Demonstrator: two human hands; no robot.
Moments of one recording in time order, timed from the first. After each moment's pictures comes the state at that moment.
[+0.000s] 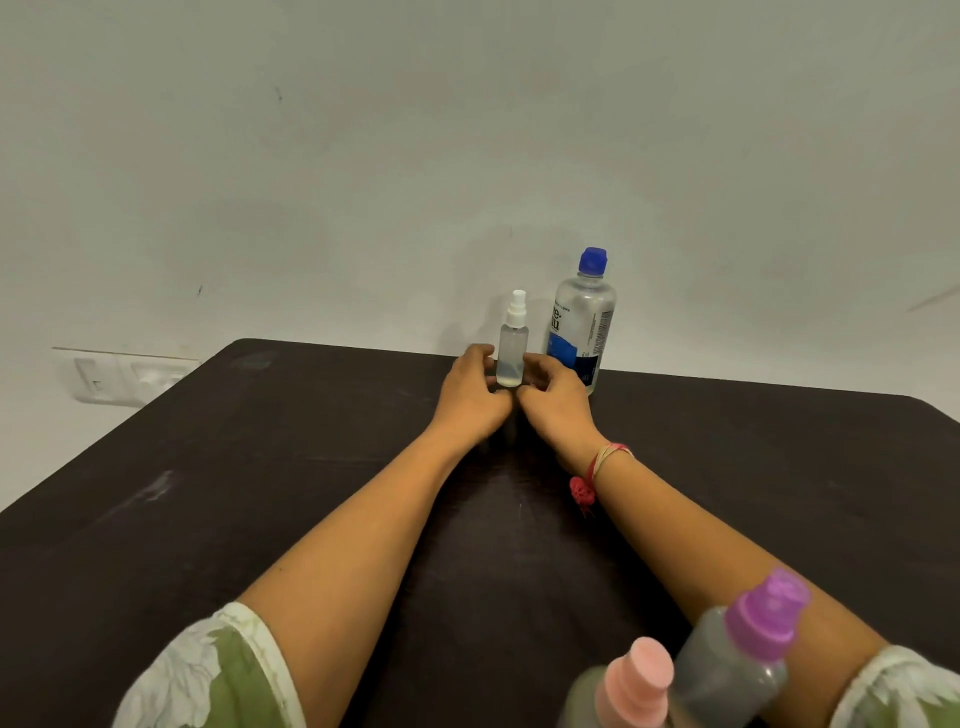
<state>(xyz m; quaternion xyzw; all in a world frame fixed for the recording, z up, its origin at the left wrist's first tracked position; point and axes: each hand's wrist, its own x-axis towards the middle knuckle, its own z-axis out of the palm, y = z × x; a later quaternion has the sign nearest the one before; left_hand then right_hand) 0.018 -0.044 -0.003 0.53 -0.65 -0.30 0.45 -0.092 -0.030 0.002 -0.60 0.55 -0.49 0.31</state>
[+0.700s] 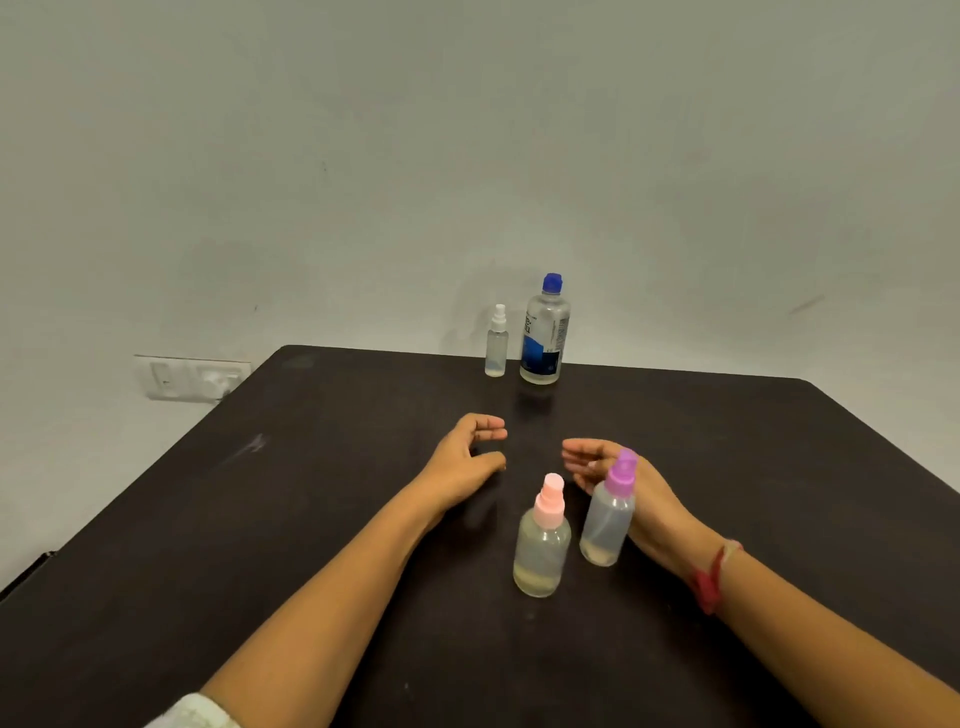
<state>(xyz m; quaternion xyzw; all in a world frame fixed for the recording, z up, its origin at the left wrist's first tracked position) 0.042 0.119 0.006 0.49 -0.63 -0.46 0.39 -0.169 0.162 0.005 -0.52 0.48 -0.49 0.51</state>
